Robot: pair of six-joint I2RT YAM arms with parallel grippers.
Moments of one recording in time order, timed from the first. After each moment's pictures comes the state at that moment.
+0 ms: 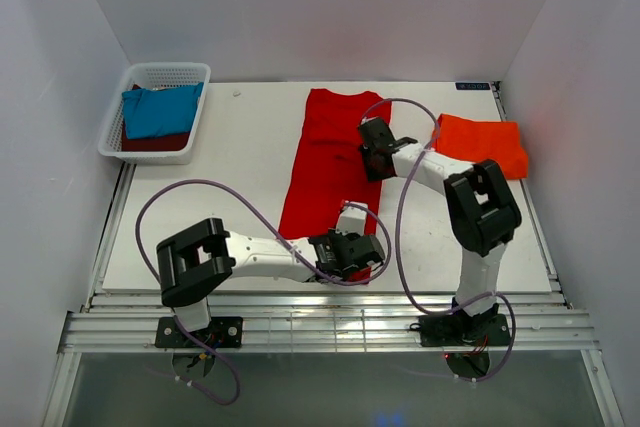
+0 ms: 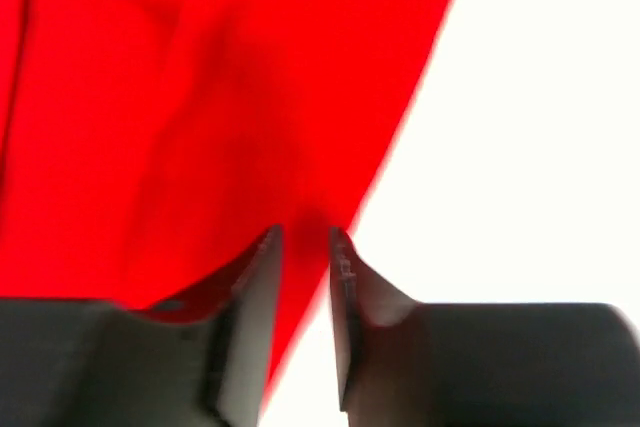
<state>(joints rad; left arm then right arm) -1.29 1.76 1.03 -0.33 -0.63 -0.93 0.53 1.98 1.37 -0.40 0.20 0.18</state>
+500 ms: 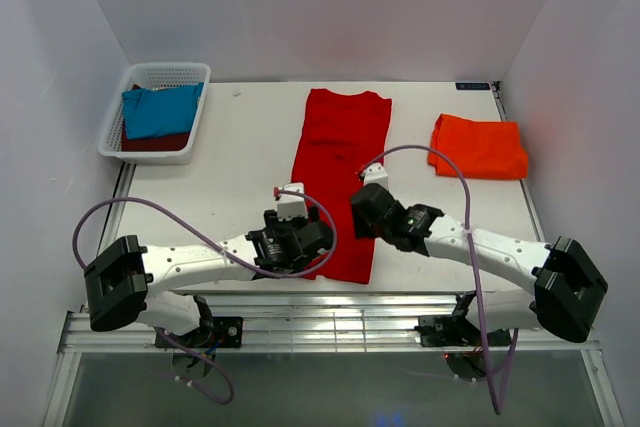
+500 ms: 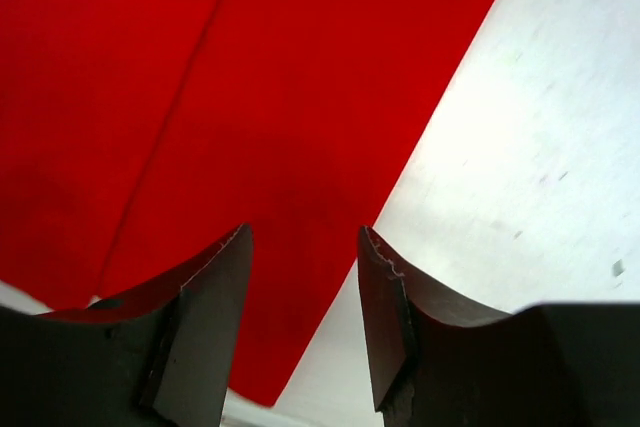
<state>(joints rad) -1.21 1.35 0.87 -0.45 -0.88 -1.00 0.92 1.28 0.85 -0.39 0.38 0.46</state>
